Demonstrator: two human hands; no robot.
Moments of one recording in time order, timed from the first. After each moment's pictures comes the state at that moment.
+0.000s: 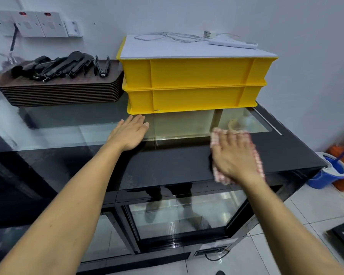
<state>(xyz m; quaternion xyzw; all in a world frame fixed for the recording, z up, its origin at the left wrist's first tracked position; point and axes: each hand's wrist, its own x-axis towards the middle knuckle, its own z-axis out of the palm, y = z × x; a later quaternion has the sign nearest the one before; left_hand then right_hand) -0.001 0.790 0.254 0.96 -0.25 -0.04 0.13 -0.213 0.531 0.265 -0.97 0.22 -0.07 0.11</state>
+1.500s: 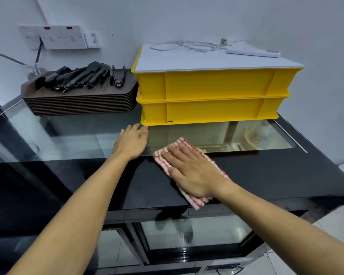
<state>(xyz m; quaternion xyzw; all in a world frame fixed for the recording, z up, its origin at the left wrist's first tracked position) 0.008 0.806 0.265 0.97 -0.15 -0.01 0.21 -0.153 0.611 0.267 -0.98 -0.14 0.01 0.11</state>
